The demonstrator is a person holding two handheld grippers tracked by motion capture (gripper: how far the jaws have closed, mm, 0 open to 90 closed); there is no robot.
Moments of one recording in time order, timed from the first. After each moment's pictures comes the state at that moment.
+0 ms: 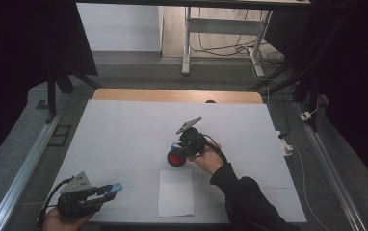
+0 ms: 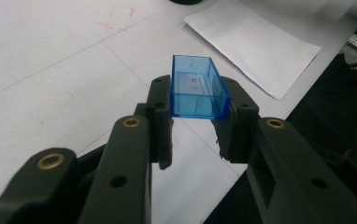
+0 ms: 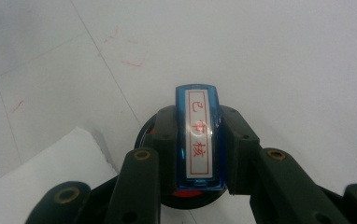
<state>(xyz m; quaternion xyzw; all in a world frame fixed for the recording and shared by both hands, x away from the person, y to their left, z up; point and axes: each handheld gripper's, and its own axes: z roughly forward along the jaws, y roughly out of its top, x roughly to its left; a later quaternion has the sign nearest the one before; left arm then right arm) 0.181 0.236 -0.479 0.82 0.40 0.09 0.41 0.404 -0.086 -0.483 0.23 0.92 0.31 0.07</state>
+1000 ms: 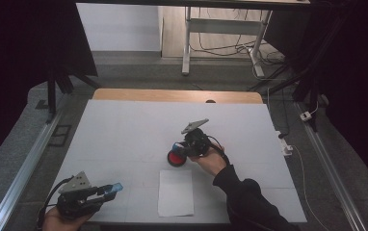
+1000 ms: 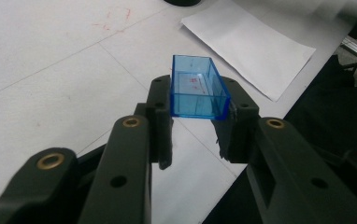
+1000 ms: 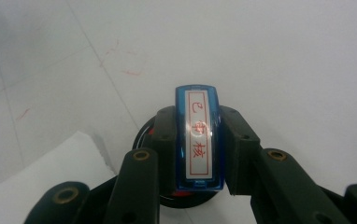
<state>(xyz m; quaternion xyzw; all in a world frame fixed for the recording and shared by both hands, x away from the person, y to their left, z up) 0.182 0.238 -0.479 0.81 0.40 0.08 0.41 0.404 -0.101 -0.483 0.24 0.90 0.36 0.07</state>
